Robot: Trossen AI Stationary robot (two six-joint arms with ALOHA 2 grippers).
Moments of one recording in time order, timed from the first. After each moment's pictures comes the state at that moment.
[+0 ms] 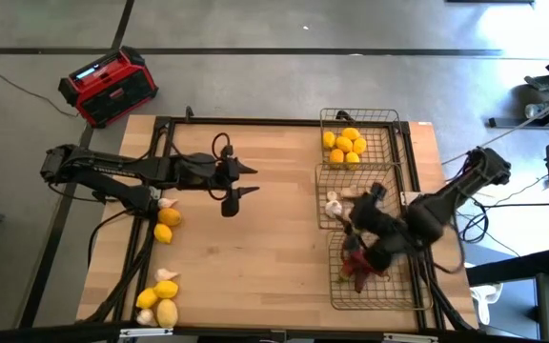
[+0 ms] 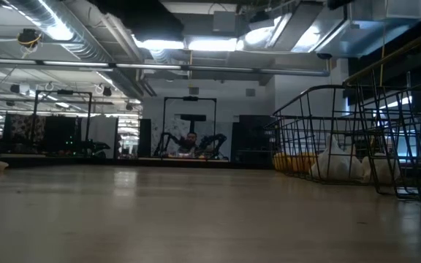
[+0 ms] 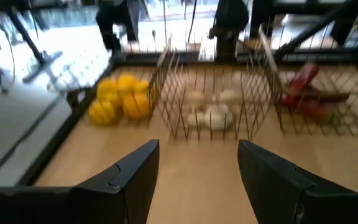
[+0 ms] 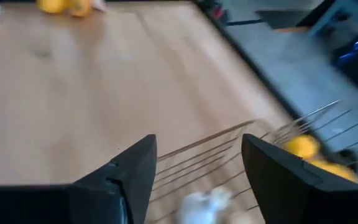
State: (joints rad) left arm 0.00 1.15 0.84 -0.09 -0.22 0.02; right arm 0.66 1.35 1.28 -1.10 0.92 0.82
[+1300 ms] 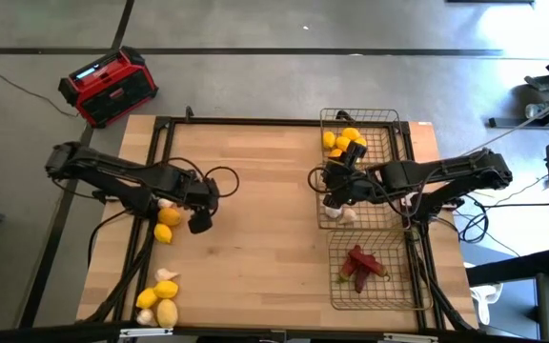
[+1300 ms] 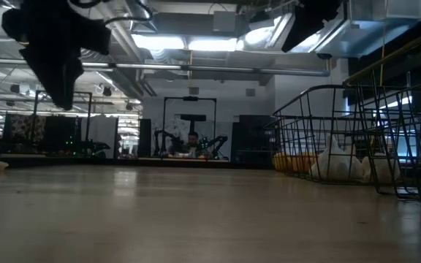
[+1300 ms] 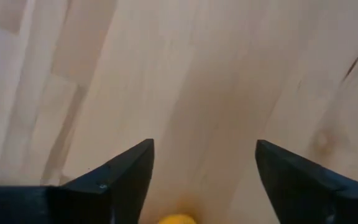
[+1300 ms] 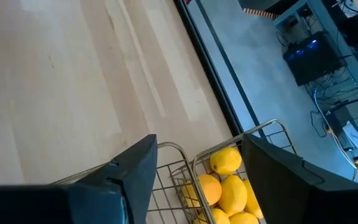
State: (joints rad) left arm -0.13 1.21 0.89 -1.07 -0.18 -0.52; right arm 0.18 1.36 1.28 -0.91 0.75 0.17
